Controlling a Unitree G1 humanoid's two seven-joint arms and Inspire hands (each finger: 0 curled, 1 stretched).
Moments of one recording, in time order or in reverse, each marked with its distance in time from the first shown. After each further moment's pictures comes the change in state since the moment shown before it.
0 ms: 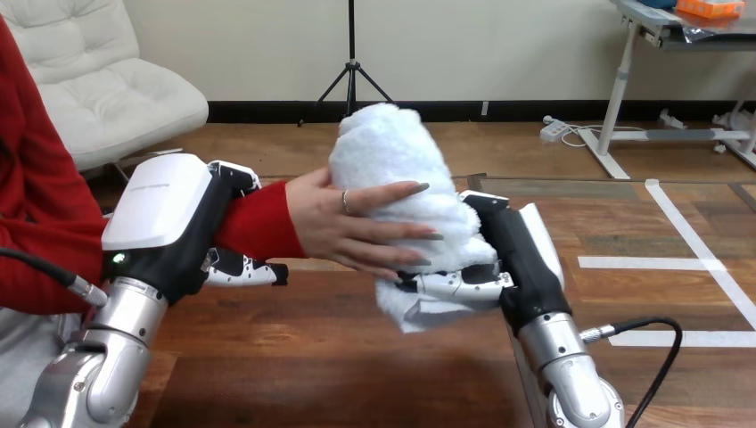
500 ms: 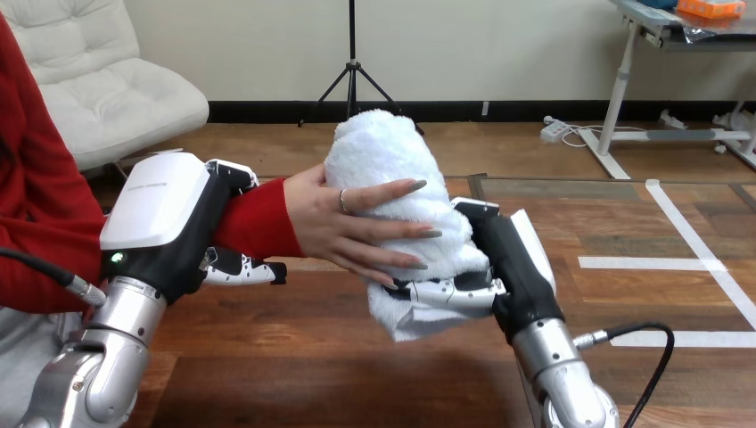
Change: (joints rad) left arm 0.000 0.000 0.003 0.000 0.000 0.000 0.000; right arm 0.022 0.008 0.018 -0.003 0.012 0.000 0.011
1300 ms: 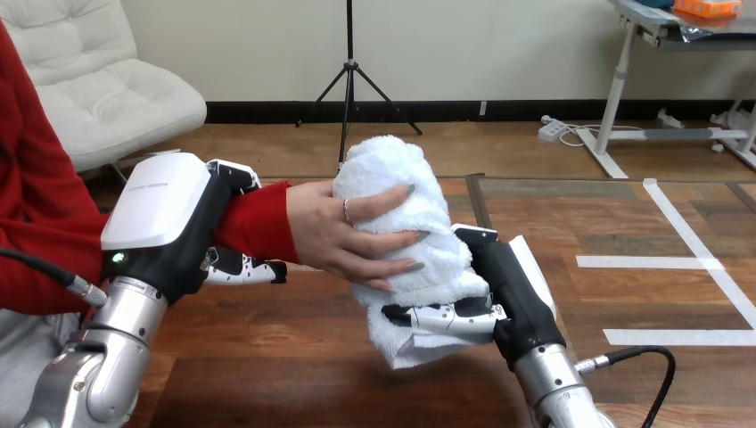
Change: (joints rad) left arm 0.000 -0.003 0.000 0.000 0.000 0.000 0.000; right arm 0.077 0.000 0.012 -0.048 0.002 0.010 0.024
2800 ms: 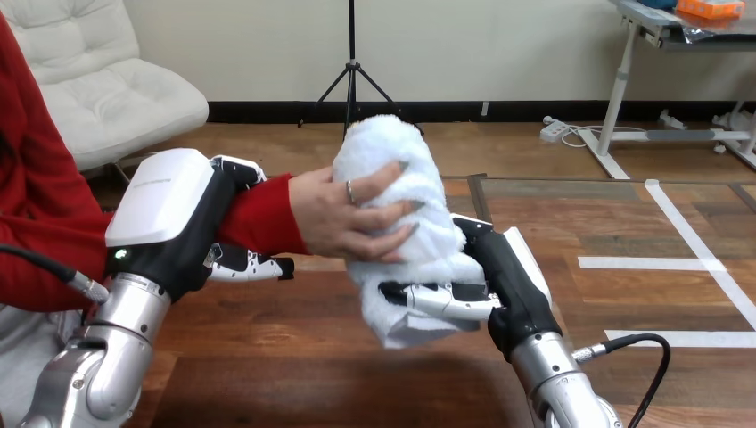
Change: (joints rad) left arm 0.001 -0.008 0.006 -0.041 -0.040 0.010 -0.046; right arm 0.026 0.013 0.002 -0.181 0.038 0.205 0.059
